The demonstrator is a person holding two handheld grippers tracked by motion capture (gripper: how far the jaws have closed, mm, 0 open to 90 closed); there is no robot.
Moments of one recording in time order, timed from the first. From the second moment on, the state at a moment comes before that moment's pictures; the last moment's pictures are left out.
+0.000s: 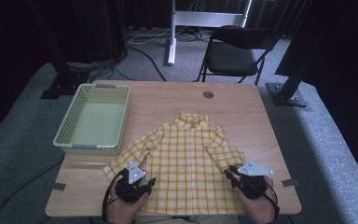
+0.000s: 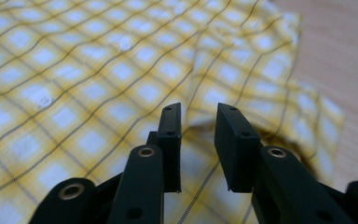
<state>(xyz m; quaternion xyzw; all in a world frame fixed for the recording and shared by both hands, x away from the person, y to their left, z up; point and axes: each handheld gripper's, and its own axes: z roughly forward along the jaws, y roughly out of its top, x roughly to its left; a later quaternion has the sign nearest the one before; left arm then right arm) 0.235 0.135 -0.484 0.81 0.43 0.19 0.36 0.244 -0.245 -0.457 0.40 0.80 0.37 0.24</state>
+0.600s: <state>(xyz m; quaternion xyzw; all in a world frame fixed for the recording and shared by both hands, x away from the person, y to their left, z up) 0.236 0.136 -0.484 0.81 0.43 0.18 0.36 0.336 -0.260 -0.466 0.43 0.81 0.31 0.26</state>
